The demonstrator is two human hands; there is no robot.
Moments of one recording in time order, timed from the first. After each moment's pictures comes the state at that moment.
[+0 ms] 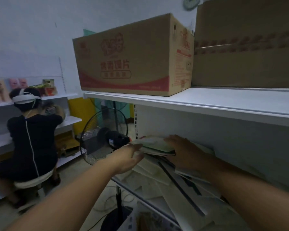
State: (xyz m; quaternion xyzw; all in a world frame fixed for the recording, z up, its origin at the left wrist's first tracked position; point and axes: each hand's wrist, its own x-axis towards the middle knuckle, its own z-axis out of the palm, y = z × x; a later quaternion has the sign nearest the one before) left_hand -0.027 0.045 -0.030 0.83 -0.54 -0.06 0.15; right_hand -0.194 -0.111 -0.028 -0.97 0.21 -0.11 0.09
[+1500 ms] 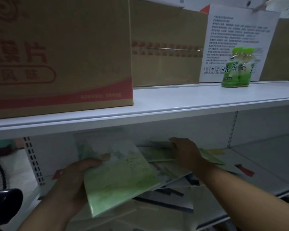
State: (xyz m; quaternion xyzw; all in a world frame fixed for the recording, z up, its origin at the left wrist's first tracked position) left_hand 0.016 -0.025 -0.006 0.40 -0.35 -0.66 0.54; right_hand -0.267 -0.122 -0.042 -0.72 0.65 -0.24 -0.04
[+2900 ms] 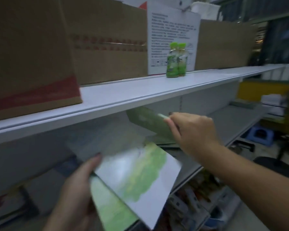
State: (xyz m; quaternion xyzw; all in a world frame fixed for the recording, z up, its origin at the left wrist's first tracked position) left_hand -0.058 -0.017 -0.031 0.31 -0.35 -0.73 0.50; right_hand -0.288 0.030 0.033 -0.59 0.64 -0.34 -0.37
